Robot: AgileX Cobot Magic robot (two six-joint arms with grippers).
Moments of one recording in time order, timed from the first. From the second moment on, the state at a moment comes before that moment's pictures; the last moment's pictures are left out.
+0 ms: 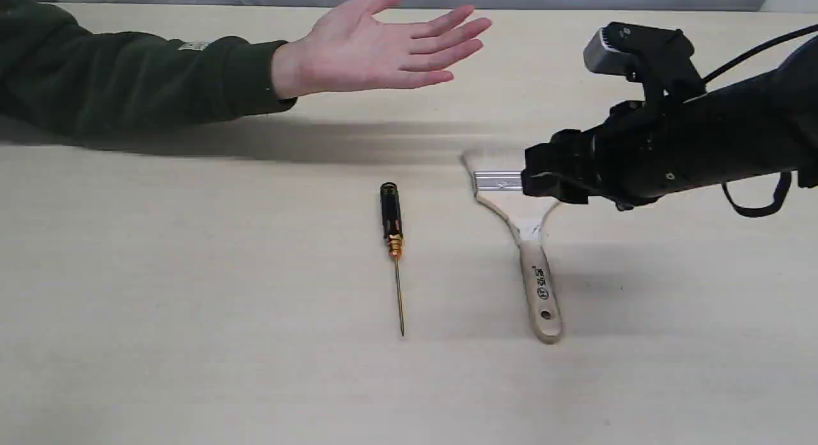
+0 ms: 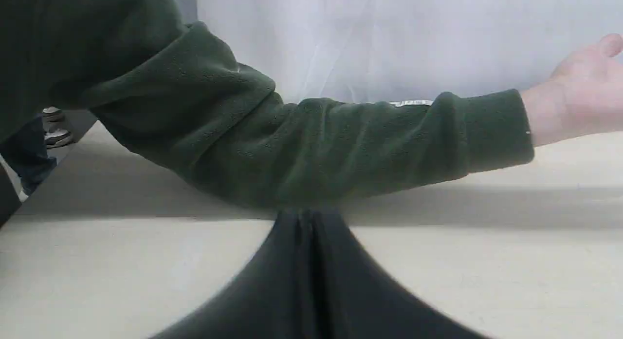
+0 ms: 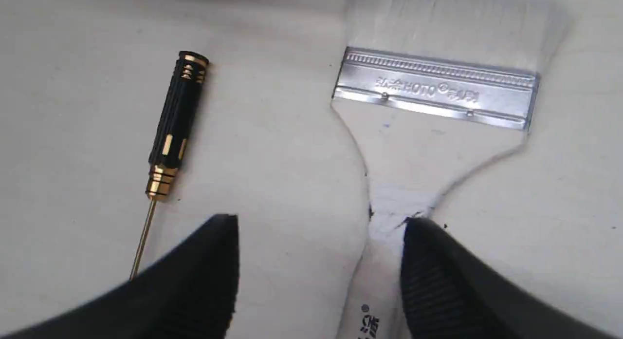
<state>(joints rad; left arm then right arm) 0.00 0.00 0.00 0.07 0.26 -0.07 0.22 1.56 -0.77 0.84 0.42 -0.62</state>
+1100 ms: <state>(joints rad) 0.00 0.00 0.00 0.07 0.26 -0.07 0.30 1.89 -0.98 0.30 0.53 -0.02</state>
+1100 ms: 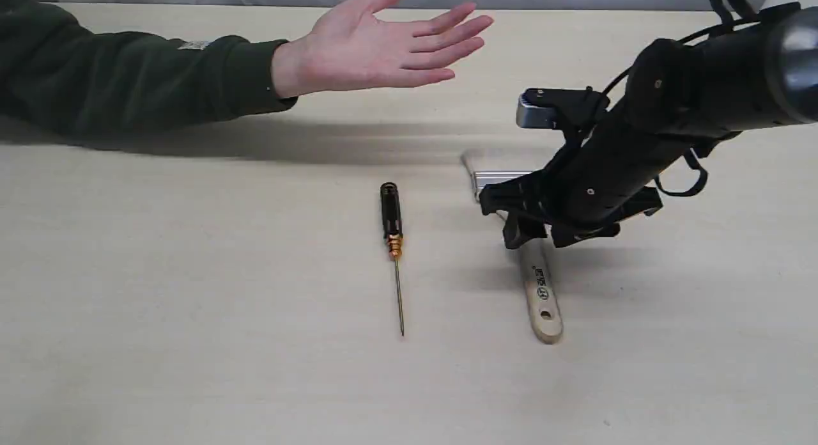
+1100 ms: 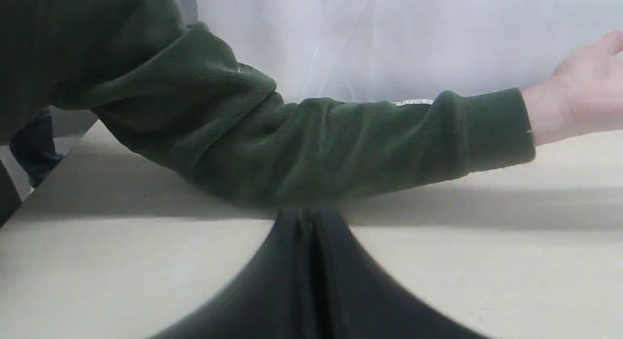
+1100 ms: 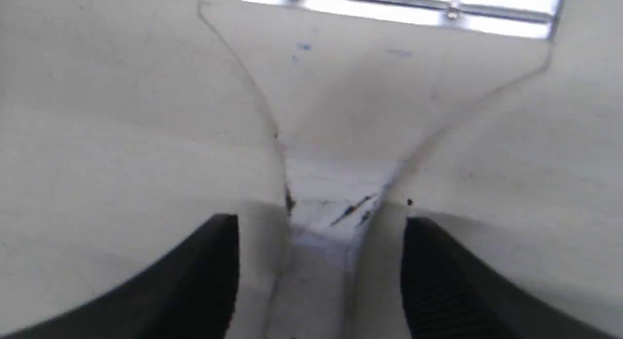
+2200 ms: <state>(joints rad) 0.00 0.00 0.00 0.07 0.26 -0.07 0.31 1.96 -1.08 0.13 0.60 0.05</state>
